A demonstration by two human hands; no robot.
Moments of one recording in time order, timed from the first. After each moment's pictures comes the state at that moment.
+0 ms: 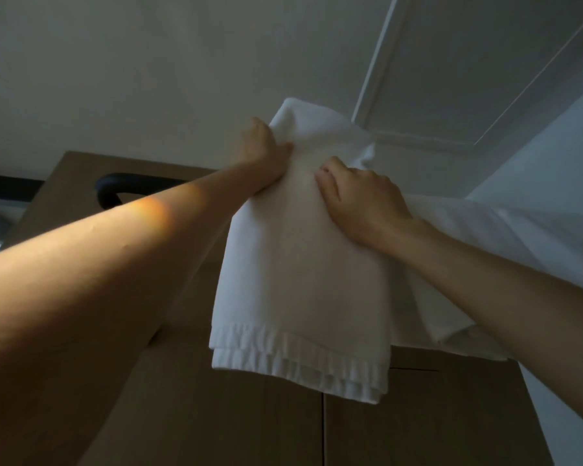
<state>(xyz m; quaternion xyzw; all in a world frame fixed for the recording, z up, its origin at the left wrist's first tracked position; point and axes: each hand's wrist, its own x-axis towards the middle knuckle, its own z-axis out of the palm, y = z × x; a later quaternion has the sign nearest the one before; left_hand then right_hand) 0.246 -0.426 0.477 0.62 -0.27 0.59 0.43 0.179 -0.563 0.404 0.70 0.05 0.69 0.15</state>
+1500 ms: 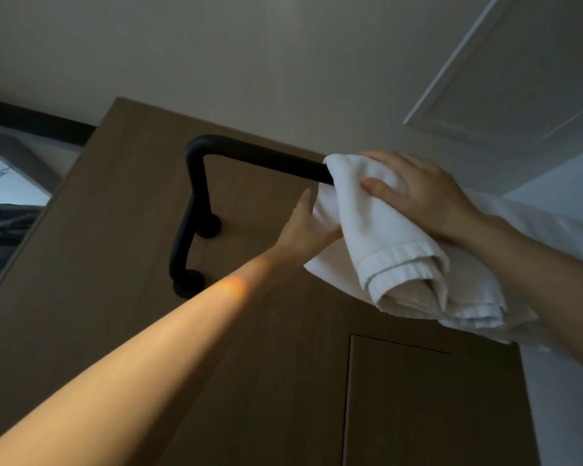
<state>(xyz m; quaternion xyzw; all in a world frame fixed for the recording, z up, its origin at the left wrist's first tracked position) 0.305 -0.395 0.338 0.59 -0.48 0.32 0.57 0.174 -0.533 0.394 0.77 0.12 0.61 0.12</state>
